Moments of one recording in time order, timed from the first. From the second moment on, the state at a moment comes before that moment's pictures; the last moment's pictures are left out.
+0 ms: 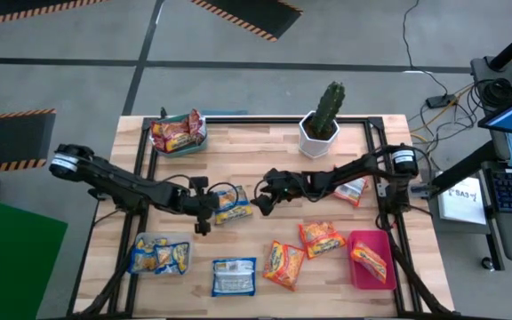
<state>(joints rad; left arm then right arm) -0.22 1.35 0.60 -0.35 -0.35 -0.19 -0.05 1.89 0.92 0.38 0.02 0.70</state>
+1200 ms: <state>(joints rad) -0.23 1.36 0.40 0.01 -0.35 -0.34 -0.06 2.00 1.07 0.39 0.00 0.68</state>
